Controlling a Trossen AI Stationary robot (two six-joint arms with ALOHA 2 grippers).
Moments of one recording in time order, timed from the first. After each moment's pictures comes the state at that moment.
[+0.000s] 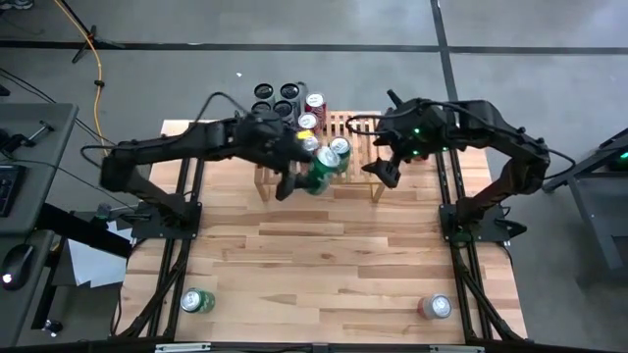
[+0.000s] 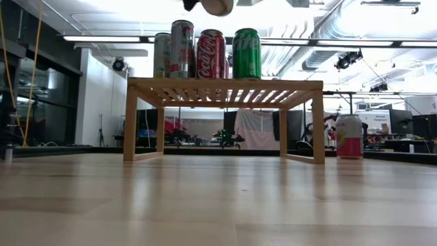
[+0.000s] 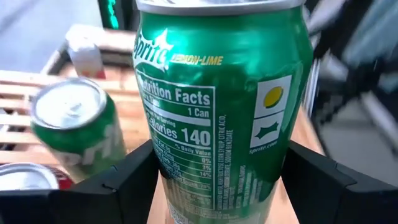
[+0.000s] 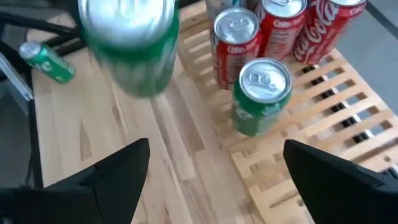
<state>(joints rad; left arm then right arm) 0.16 1.47 1.55 -0.60 0.22 -0.04 -0.07 1.50 2.05 -1.37 0.11 0.31</state>
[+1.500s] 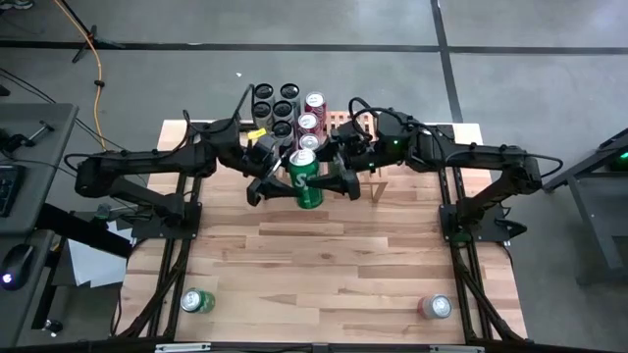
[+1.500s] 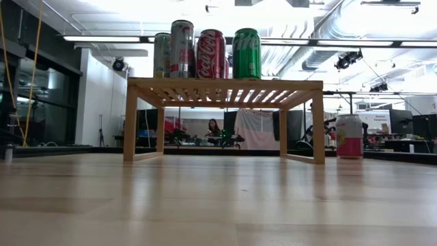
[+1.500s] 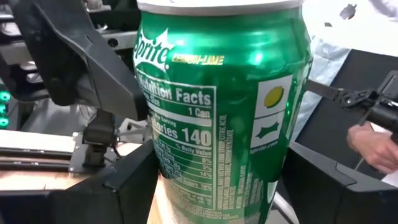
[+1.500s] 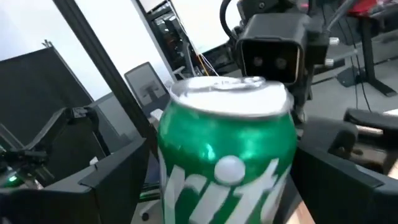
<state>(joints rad) 0.17 1.23 1.06 0.25 0.55 -0.36 -0.07 1.49 1.52 -0.05 -0.32 0.41</state>
